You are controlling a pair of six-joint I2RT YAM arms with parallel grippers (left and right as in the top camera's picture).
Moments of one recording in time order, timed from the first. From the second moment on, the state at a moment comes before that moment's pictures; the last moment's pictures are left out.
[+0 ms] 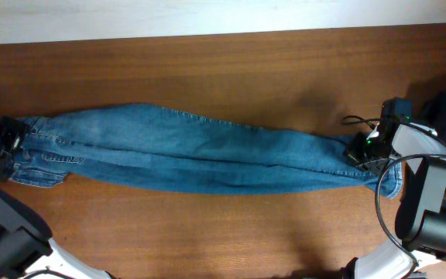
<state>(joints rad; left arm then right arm) 0.68 2.02 1.68 -0.98 0.15 -0.50 -0.35 1.85 1.08 -0.74 -0.18 0.38</state>
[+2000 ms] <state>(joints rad) 0.72 2.13 2.17 -1.44 0.11 -0.17 -0.35 1.85 1.09 -0.78 -0.17 0.38</state>
